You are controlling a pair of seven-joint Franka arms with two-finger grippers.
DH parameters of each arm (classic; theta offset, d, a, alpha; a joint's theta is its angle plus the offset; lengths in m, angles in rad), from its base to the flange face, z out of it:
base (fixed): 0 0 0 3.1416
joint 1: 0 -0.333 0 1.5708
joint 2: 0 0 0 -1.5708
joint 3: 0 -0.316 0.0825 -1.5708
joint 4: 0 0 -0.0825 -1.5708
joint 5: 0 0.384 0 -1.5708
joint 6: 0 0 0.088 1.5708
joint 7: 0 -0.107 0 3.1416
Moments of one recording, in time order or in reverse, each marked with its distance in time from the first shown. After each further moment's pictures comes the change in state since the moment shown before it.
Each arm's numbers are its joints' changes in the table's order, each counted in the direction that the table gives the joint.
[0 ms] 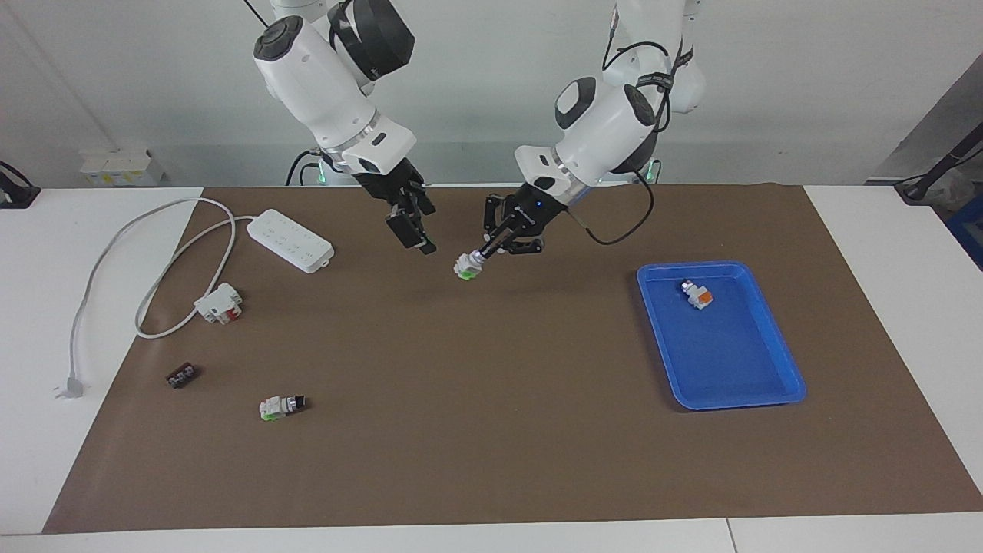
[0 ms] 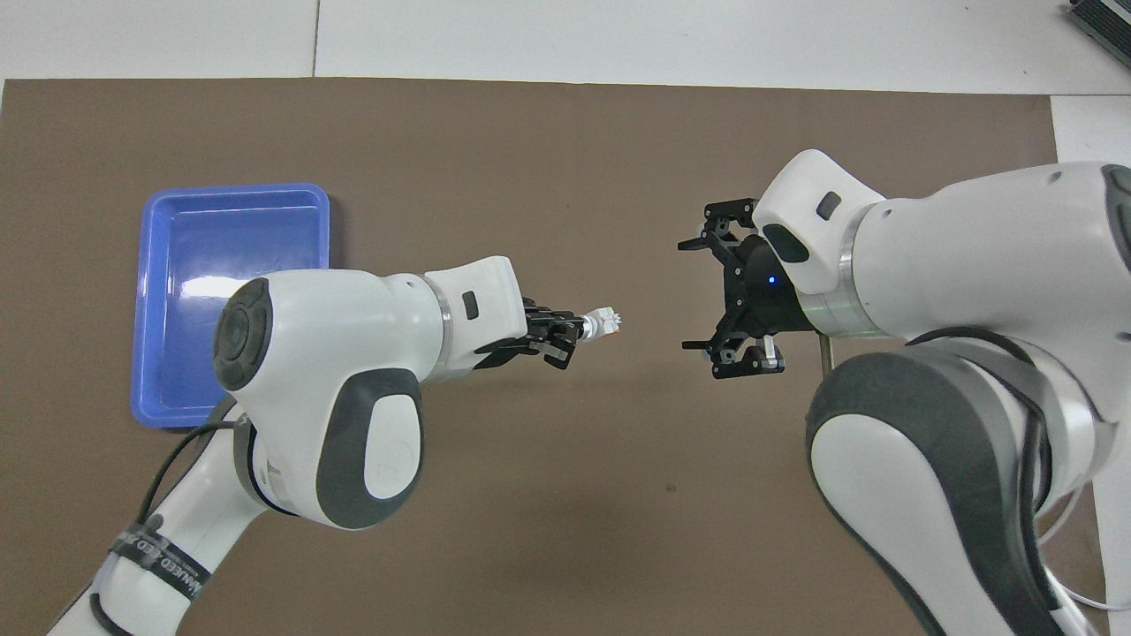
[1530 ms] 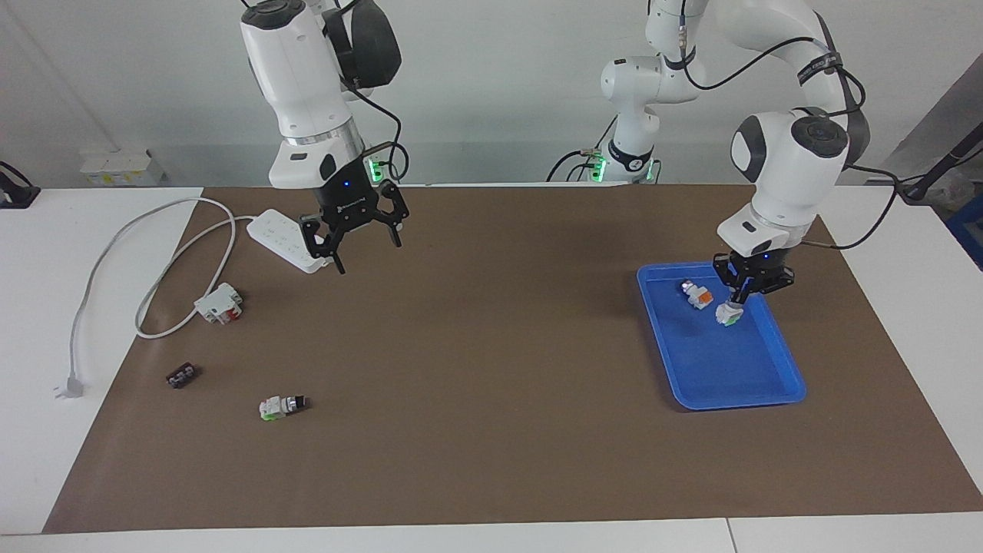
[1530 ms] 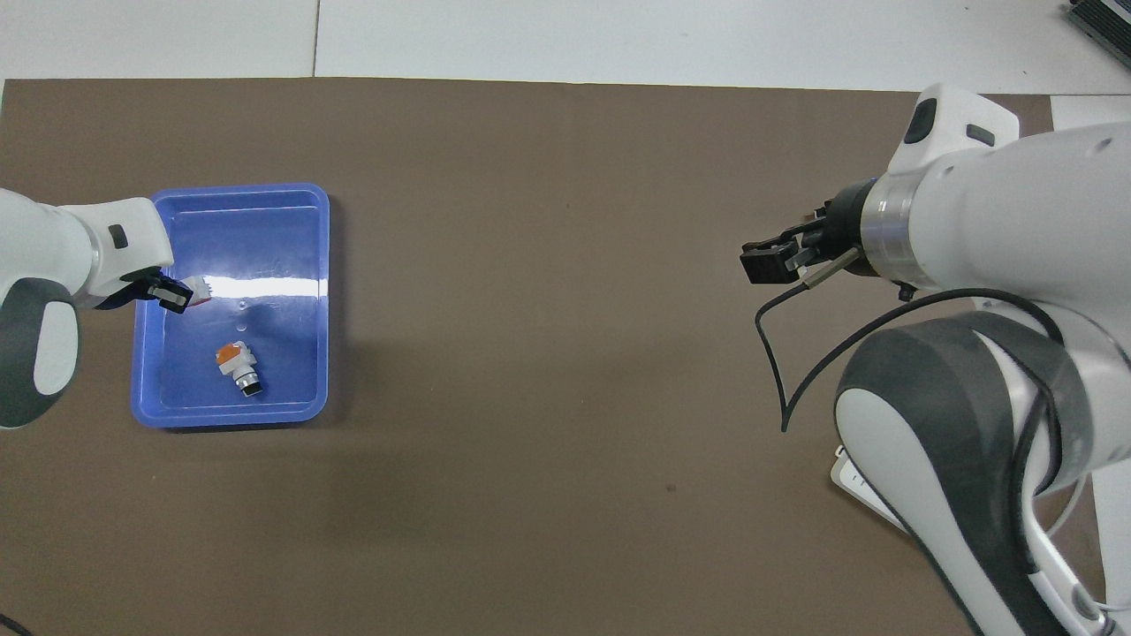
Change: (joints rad) left arm -0.583 -0.011 -0.008 -0.035 0.867 0.228 0.046; right arm 0.071 0.033 0.005 0.069 -0.350 -0.036 -1.221
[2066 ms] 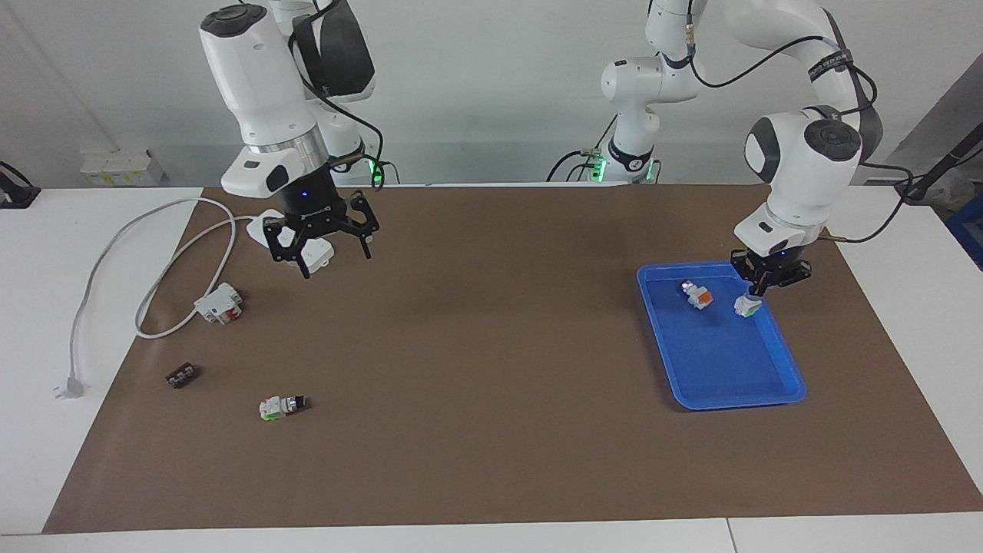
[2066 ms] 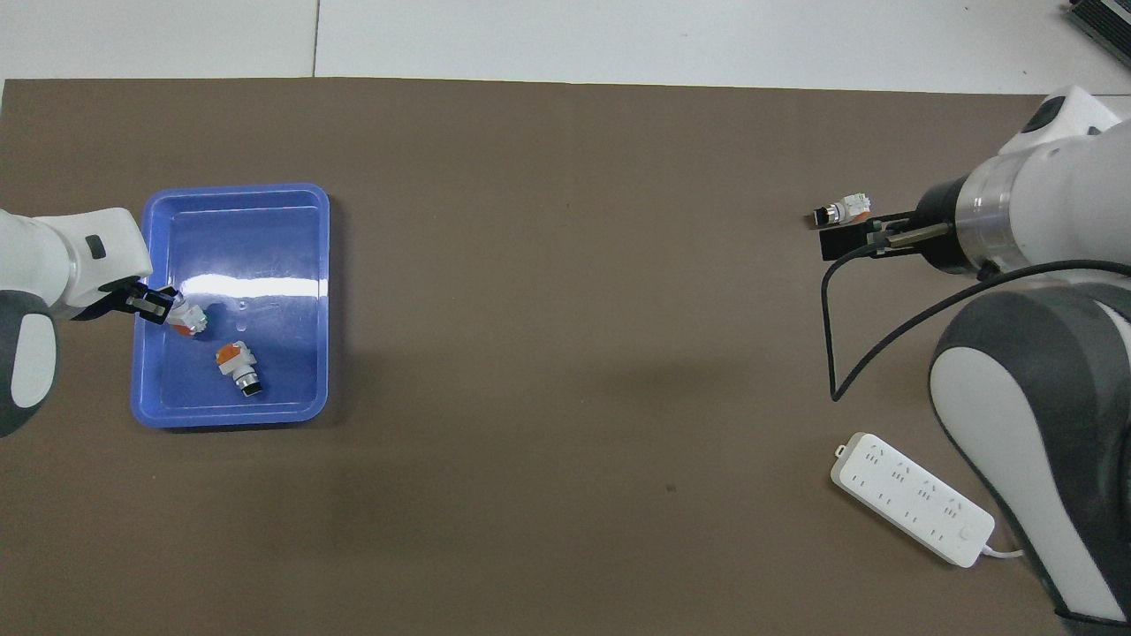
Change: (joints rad) left arm -0.021 -0.026 0.016 0.004 0.015 0.020 0.026; right arm 0.039 -0.021 0.067 0.015 -0.051 0.137 -0.255
